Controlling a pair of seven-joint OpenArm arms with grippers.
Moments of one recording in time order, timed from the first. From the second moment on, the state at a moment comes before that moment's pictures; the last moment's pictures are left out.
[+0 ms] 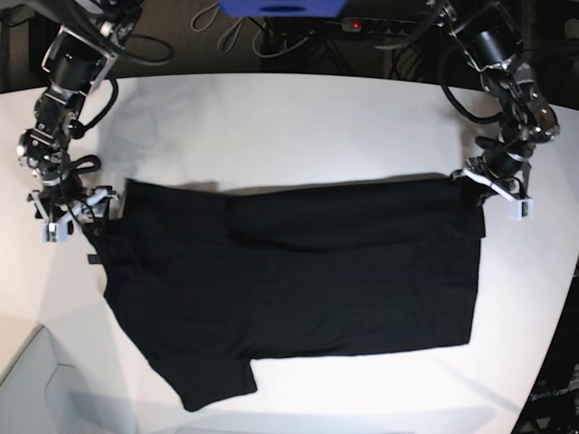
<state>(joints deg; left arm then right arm) -2.6 -8.1 -39.8 67.8 -13.9 -40.2 32.3 8.6 10.8 36.4 60.1 -10.4 35.8 -9.4</state>
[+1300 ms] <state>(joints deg) -2.6 -9.2 -39.9 67.6 -13.8 -40.2 32.5 -8.5 0.4 29.2 77.8 -1.4 39.2 -9.8</state>
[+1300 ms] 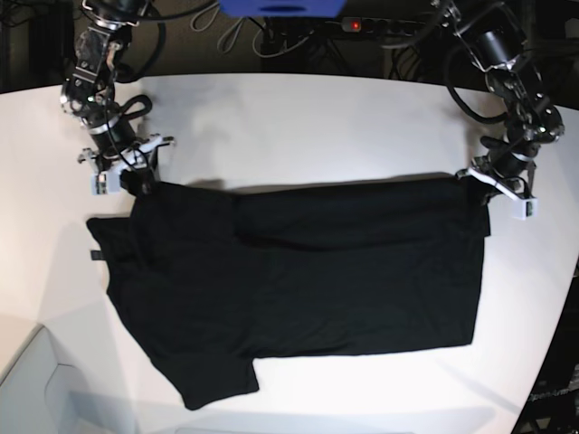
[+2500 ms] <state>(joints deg) -1.1 -10.4 -39.8 68.3 -14.1 -40.0 32.5 14.8 3.9 25.4 73.8 -1.4 35.6 -19.2</state>
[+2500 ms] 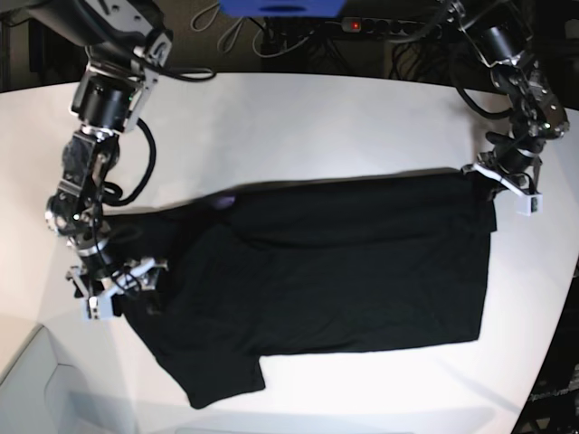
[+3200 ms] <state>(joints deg) -1.5 -11.1 -39.7 67.8 -13.9 -40.0 32.9 4.3 13.2 26.0 61.0 -1.3 35.5 -8.0</state>
